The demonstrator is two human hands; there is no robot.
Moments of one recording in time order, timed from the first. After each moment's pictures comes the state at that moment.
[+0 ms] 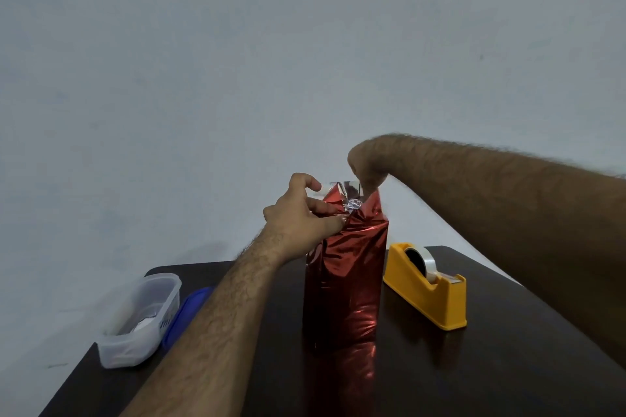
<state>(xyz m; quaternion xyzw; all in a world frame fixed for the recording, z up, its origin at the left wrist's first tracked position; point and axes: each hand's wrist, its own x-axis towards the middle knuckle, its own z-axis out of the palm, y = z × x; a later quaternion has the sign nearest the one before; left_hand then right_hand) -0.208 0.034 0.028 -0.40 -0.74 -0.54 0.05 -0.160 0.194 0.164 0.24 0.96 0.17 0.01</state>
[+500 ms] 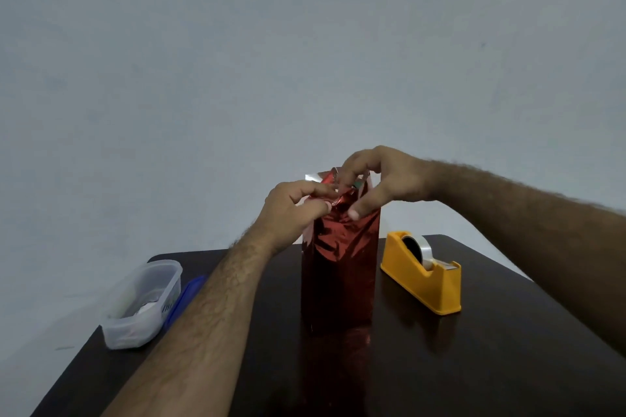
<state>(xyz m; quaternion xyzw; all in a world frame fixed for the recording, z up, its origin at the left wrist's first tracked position) -0.215 0.029 0.017 -0.50 -0.64 -0.59 0.01 -0.083 0.214 0.111 -0.07 0.96 -0.22 -0.13</state>
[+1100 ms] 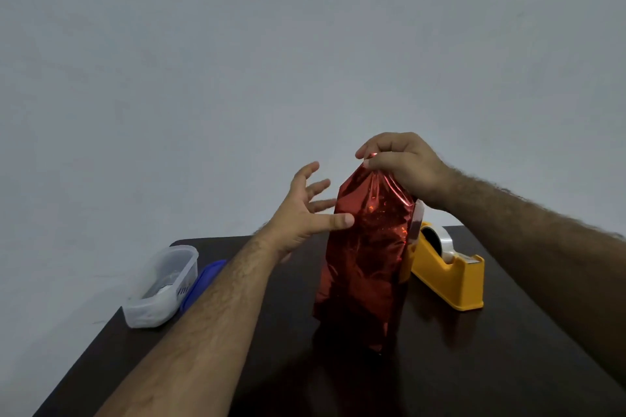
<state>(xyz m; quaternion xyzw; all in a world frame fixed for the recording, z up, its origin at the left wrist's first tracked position) -0.232 0.043 -0.015 -0.44 -0.62 -0.64 -0.14 -0.110 0.235 0.077 -0.05 0.84 -0.43 -0.33</state>
